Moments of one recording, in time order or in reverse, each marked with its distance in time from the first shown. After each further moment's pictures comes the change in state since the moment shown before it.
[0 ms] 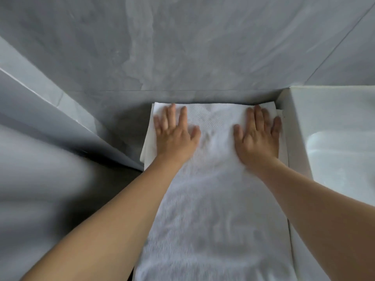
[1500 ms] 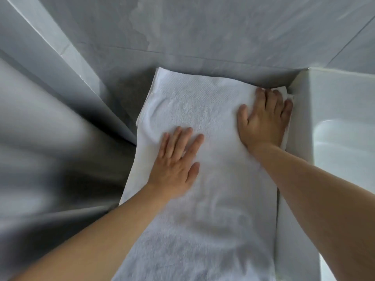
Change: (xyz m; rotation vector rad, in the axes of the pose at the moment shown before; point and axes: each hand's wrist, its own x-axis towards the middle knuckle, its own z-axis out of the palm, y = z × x) left_hand -0.134 -0.006 0.055 0.142 0.144 0.321; right_hand 0.010 0.013 0.021 0.067 0.301 -0.112
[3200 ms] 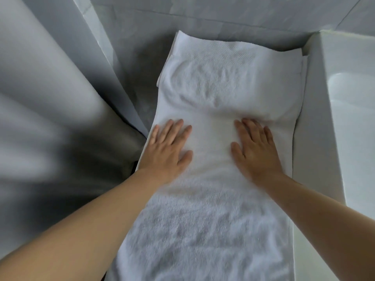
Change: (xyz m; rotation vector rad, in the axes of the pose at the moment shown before) left_hand -0.098 -0.029 -0.006 0.067 -0.301 -0.113; right_hand -0.176 -0.001 -0.015 0.046 -0.349 -0.297
